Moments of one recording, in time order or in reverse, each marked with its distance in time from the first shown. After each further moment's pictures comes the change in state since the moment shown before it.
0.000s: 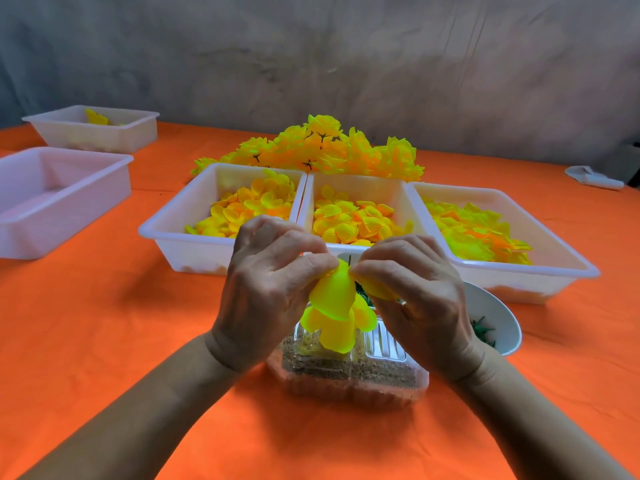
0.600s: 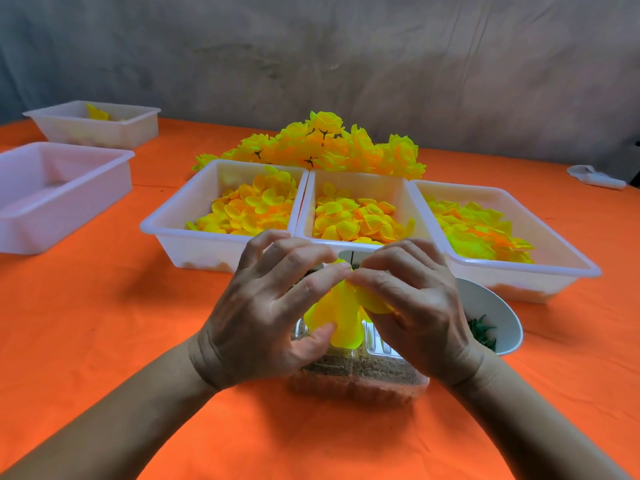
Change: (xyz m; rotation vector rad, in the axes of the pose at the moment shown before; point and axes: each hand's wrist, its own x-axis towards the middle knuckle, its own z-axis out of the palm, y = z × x) left_hand -0.020 -0.009 -0.007 0.114 -0.207 0.209; right_hand -0.005 -0.001 0.001 -0.119 -0.106 -0.018
